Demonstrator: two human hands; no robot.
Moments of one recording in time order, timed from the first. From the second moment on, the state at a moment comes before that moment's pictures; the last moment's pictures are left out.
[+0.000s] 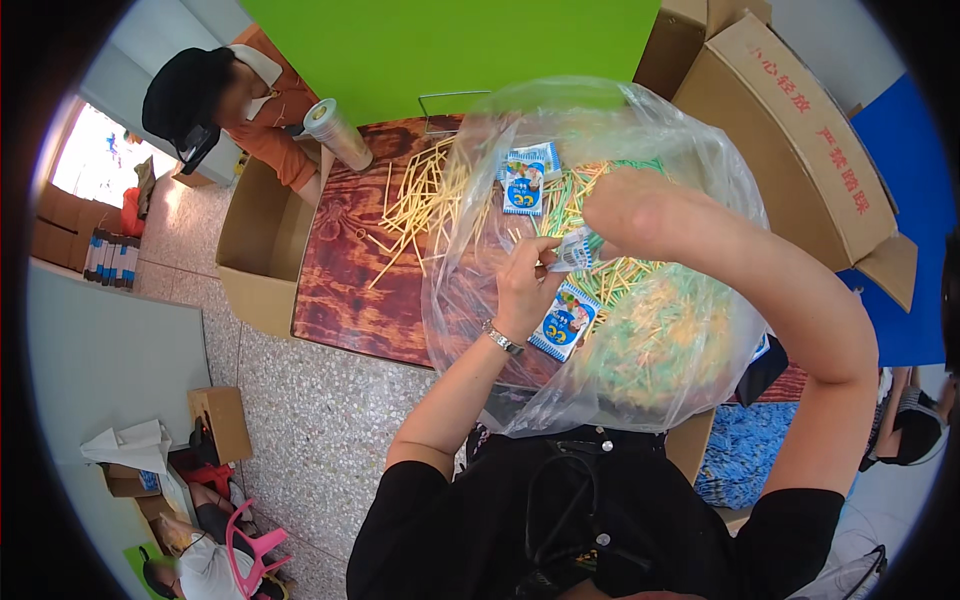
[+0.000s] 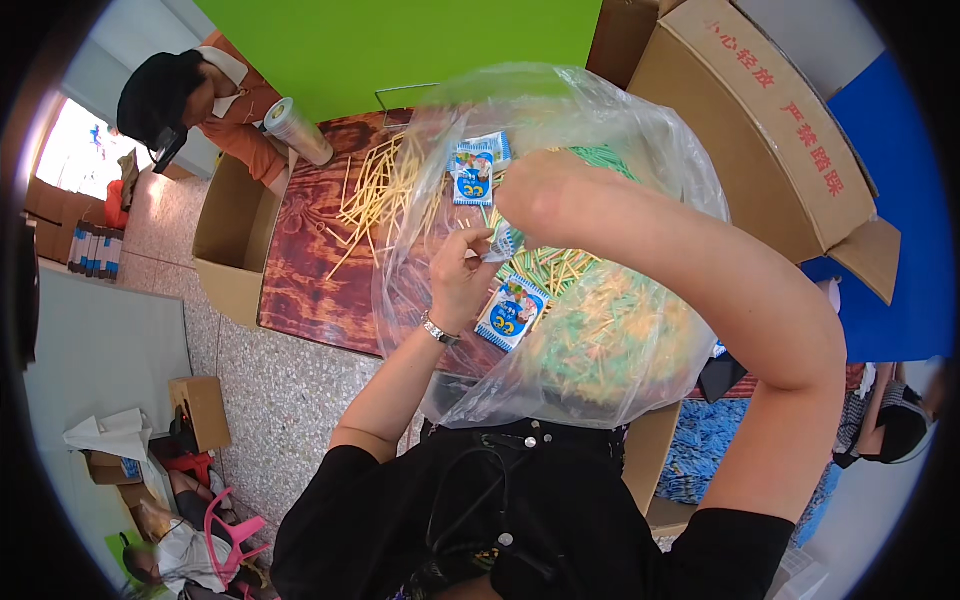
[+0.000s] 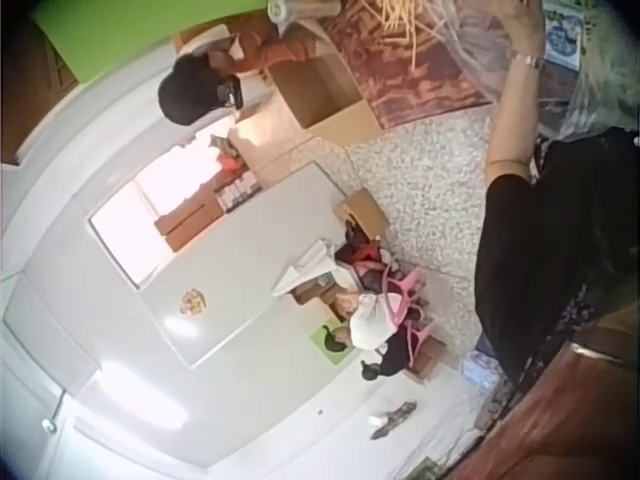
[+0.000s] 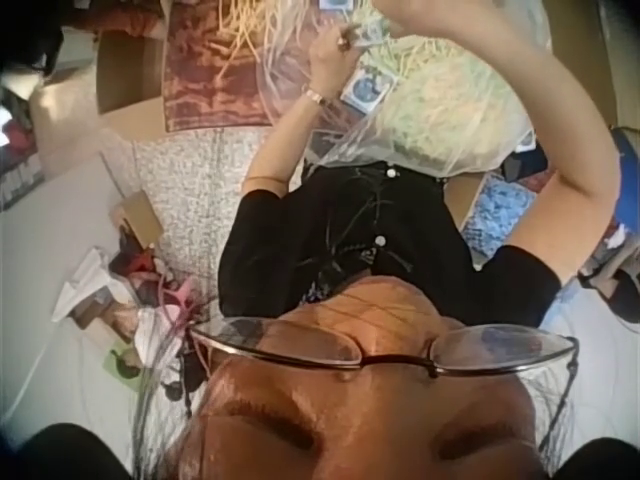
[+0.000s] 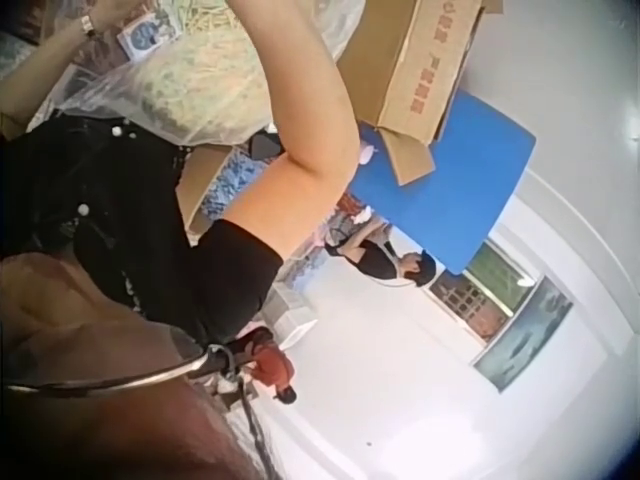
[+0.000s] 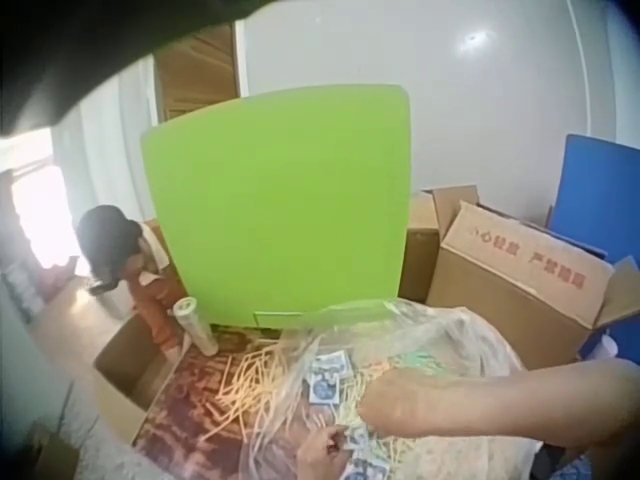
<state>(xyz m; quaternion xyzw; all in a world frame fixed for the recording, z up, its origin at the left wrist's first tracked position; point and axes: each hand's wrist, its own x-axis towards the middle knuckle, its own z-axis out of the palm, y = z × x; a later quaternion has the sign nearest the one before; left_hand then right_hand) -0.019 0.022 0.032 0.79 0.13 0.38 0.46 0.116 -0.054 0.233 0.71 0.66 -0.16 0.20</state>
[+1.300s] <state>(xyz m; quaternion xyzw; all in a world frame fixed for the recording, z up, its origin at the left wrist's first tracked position) 0.016 0.084 -0.010 0.88 0.16 0.37 0.25 0.110 -0.126 0.017 0.81 0.57 -0.08 -0.10</state>
